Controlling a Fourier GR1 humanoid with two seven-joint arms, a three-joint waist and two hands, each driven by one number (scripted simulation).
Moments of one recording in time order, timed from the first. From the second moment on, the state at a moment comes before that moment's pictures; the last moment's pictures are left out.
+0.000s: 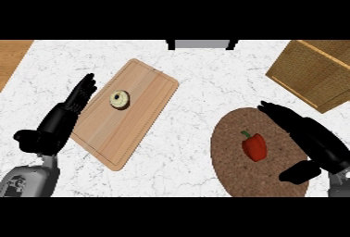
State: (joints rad) left arm -0.17 0.29 -0.04 -1.56 0.03 -0.12 -0.01; right arm -0.09 -0.51 0.16 -1.70 0.62 0.34 -0.03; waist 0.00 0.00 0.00
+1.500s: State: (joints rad) left arm -0.17 0.21 0.05 -1.56 -0.05 -0.21 -0.01; right arm -0.11 -0.31 0.16 -1.54 0.95 0.34 -0.09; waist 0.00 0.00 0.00
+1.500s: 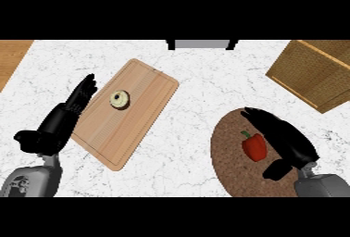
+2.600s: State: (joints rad) left arm -0.15 0.17 0.07 -1.59 -0.08 -0.23 0.00; right arm -0.16 -0.27 0.19 -1.37 1.10 0.34 -0.16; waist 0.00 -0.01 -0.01
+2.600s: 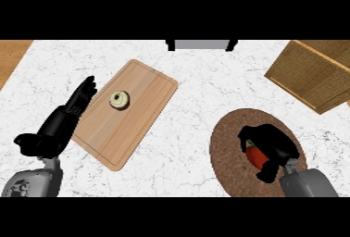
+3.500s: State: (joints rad) left arm -0.21 0.16 0.05 -1.57 -0.08 -0.24 0.02; right arm -0.38 -0.06 0.03 -1.24 1.18 0.15 0.43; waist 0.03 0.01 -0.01
